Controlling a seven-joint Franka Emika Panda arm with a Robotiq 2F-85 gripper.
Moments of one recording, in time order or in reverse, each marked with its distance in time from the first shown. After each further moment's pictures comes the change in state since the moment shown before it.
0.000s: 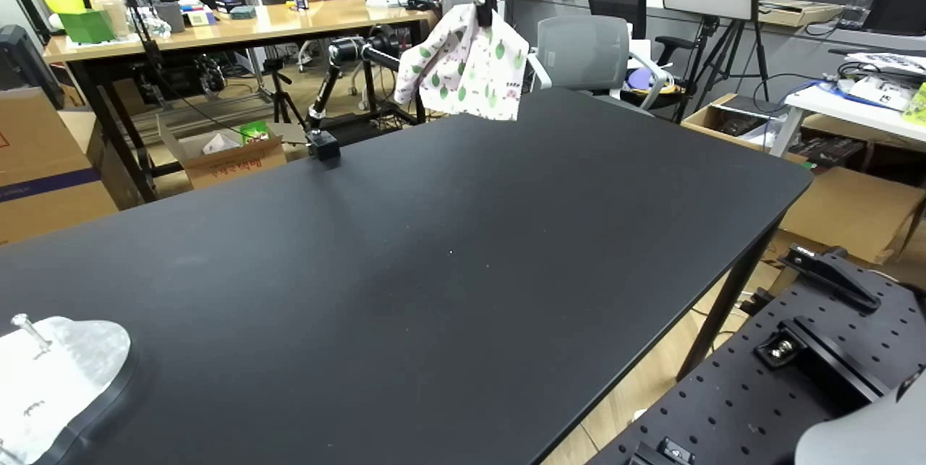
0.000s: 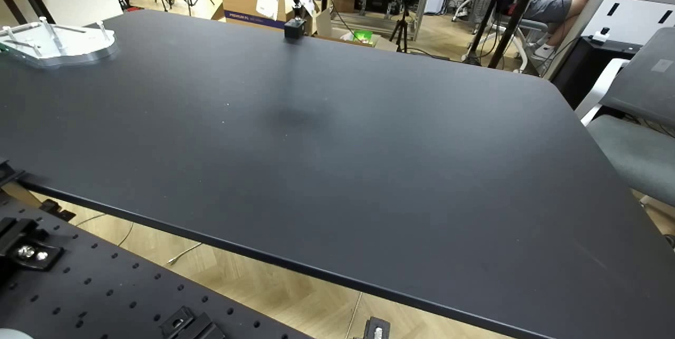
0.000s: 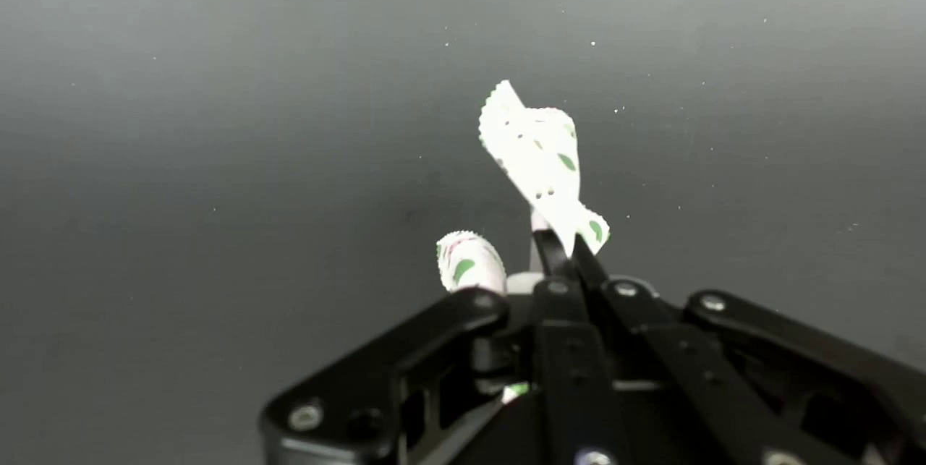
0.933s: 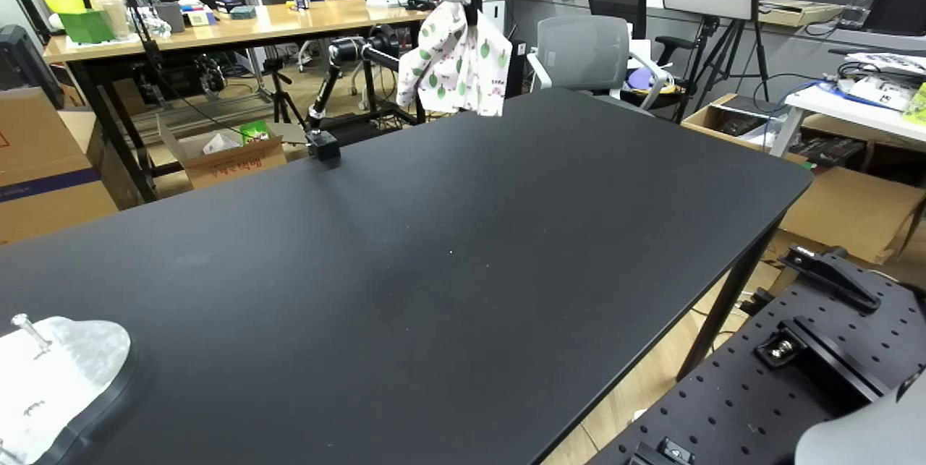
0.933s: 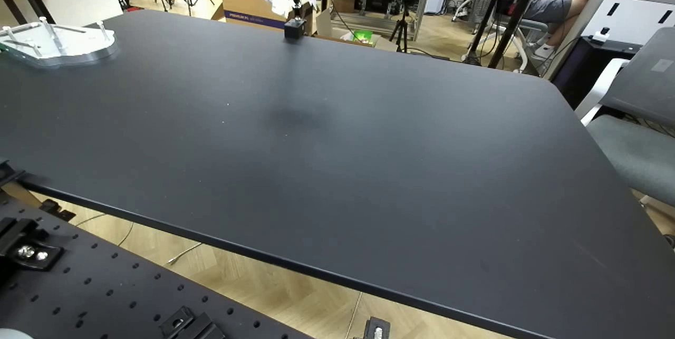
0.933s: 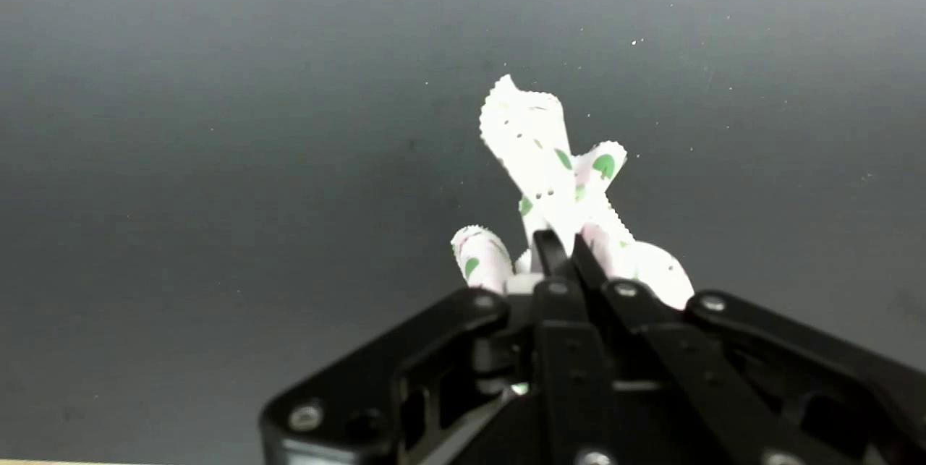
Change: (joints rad) arm -0.001 0.023 0.003 0.009 0.000 0.106 -0.039
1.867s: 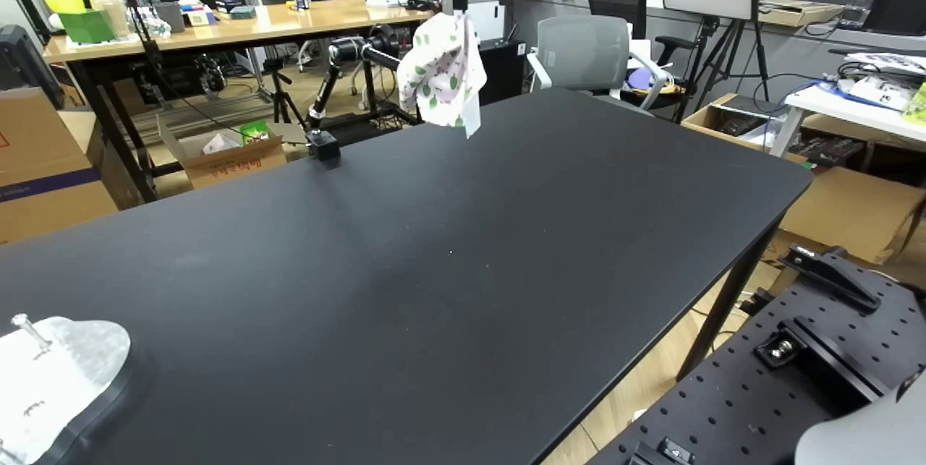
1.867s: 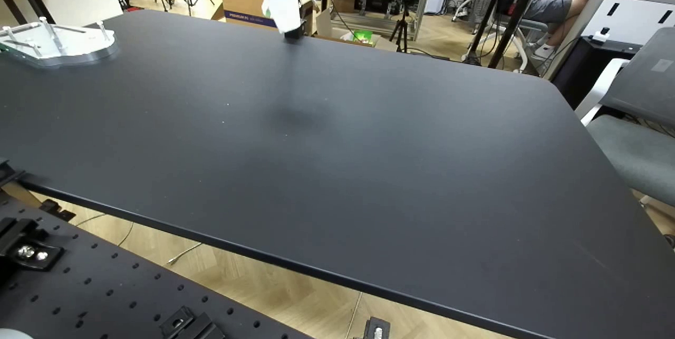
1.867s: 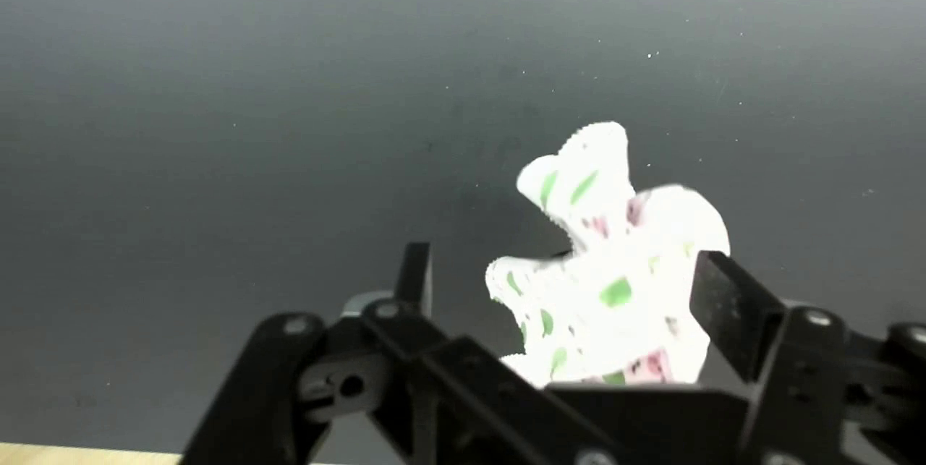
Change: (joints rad) arm -0.017 -0.016 -0.013 0.008 0.000 -0.024 -0.065
